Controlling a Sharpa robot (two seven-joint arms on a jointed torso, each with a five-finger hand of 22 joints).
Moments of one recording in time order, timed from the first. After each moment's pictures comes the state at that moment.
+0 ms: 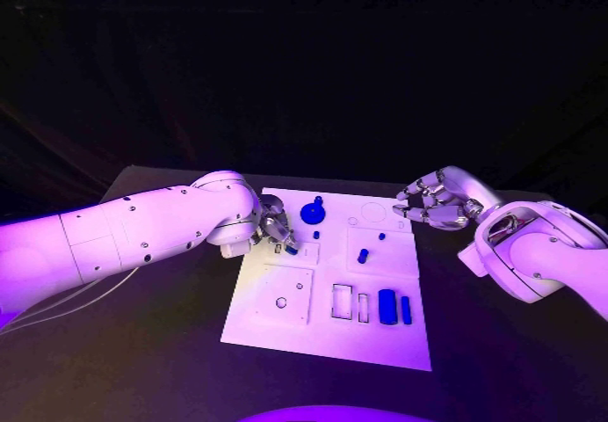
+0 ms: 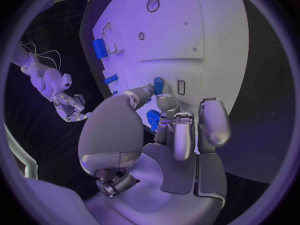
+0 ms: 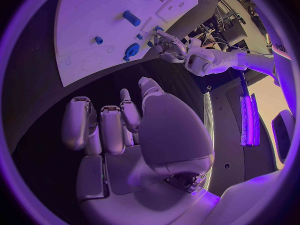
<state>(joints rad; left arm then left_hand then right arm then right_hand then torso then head) 1.26 -0.72 -0.02 1.42 -1.02 0.14 -0.62 1.16 -0.19 0.68 0.13 0.05 1.00 0.04 0.47 0.65 1.31 -0.04 0.97 0.95 1.47 -0.09 1.56 1.31 0.09 1.41 0.01 1.35 1.16 1.31 -0.94 -0.12 1.70 -1.12 -0.51 -0.17 1.38 -0.10 0.04 0.26 0.46 0.98 0.14 0.19 0.17 1.30 0.05 1.29 1.26 1.47 -0.01 1.36 1.26 0.07 1.39 0.09 1.26 1.31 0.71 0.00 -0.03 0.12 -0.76</state>
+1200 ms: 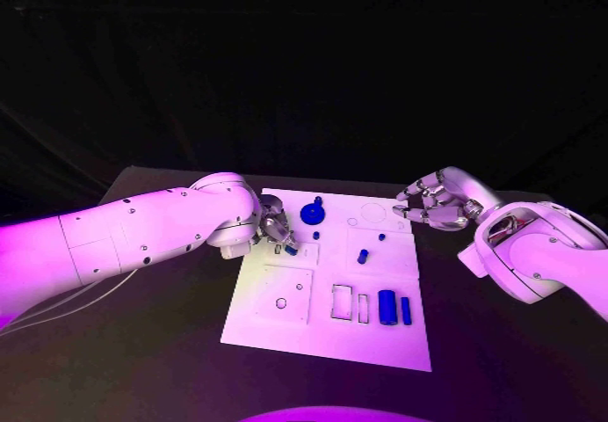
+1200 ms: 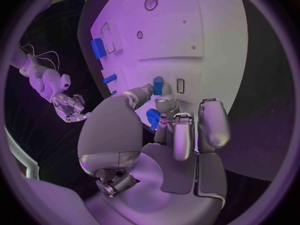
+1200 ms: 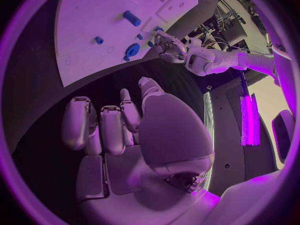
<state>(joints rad) 1.26 -0.73 -0.02 1.43 -1.04 0.12 -0.63 1.15 -0.20 0.69 0.12 0.05 1.00 0.04 0.49 0.66 1.33 -0.05 1.00 0.97 1.47 -0.09 1.57 1.31 0.09 1.41 0.00 1.36 1.18 1.31 -0.94 -0.12 1.70 -1.12 -0.51 -0.17 1.38 -0.10 0.04 0.26 0.46 0.98 0.14 0.19 0.17 1.30 0.05 1.29 1.26 1.47 -0.01 1.36 1.26 0.07 1.39 0.09 1.26 1.31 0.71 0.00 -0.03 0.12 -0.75</state>
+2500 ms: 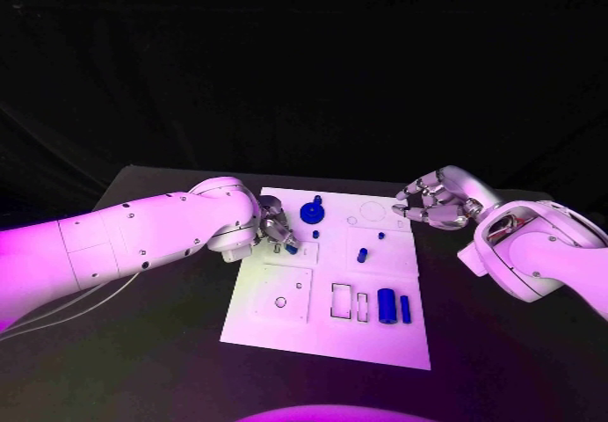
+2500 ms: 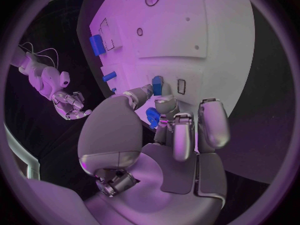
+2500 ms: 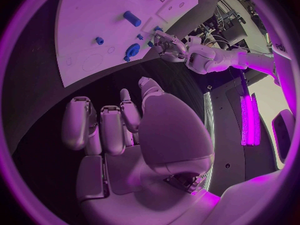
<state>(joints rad) 1.24 -0.73 -0.02 1.44 -1.05 0.06 -0.62 1.14 -0.20 0.69 0.12 0.05 1.00 0.04 0.49 0.67 1.34 -0.05 1.00 0.98 1.47 -0.10 1.57 1.31 0.09 1.42 0.00 1.36 1.19 1.31 -0.94 -0.12 1.70 -1.11 -0.51 -0.17 1.38 -0.10 0.04 0.26 0.46 0.98 0.14 0.19 0.17 1.30 0.05 1.29 1.26 1.47 -0.01 1.36 1.26 0.07 1.39 0.09 1.26 1.31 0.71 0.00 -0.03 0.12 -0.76</state>
